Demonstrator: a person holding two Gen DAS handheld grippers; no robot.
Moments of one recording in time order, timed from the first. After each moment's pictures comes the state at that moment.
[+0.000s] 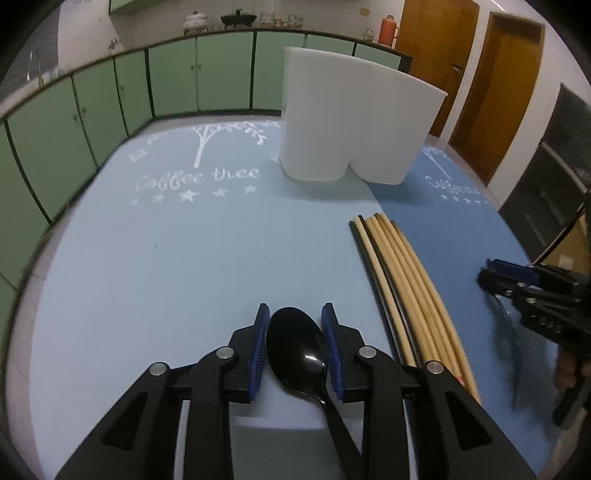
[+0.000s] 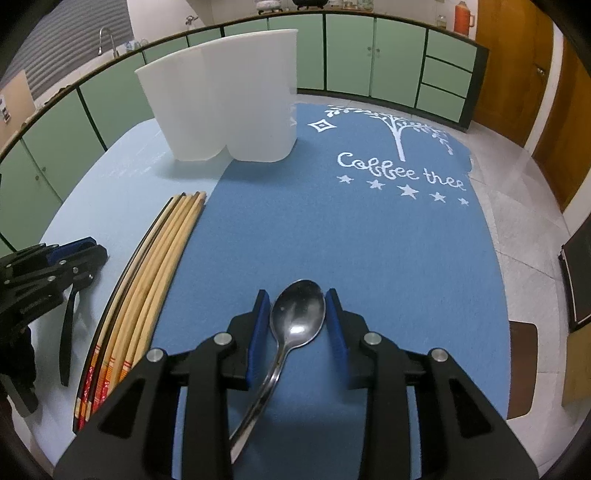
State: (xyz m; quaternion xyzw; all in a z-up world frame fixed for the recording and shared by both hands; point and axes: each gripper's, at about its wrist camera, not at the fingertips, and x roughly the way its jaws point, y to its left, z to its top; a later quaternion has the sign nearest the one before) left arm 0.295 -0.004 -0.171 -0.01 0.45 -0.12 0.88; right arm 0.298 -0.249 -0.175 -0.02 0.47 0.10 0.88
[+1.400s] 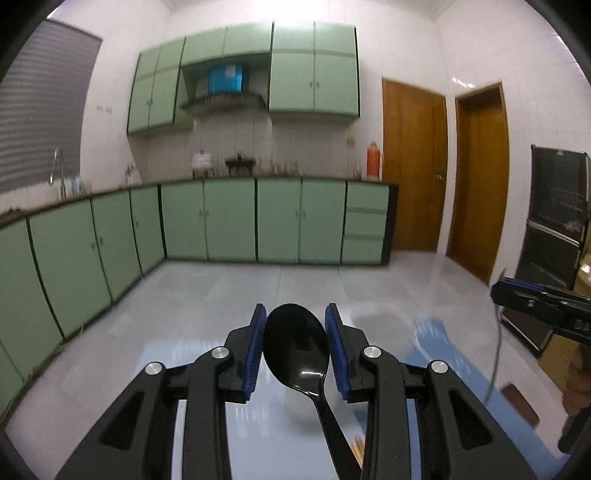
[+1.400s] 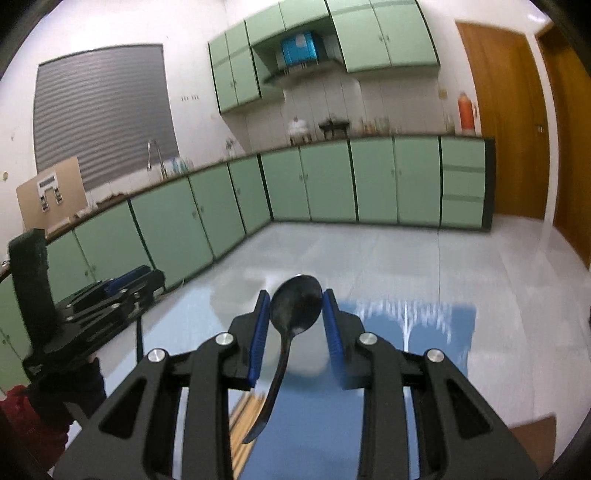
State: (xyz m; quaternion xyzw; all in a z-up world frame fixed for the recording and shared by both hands) left arm 0.343 -0.020 -0.018 0.01 0.16 -0.10 0.98; right arm 0.331 -0.273 -0.002 0.05 0.21 0.17 0.96
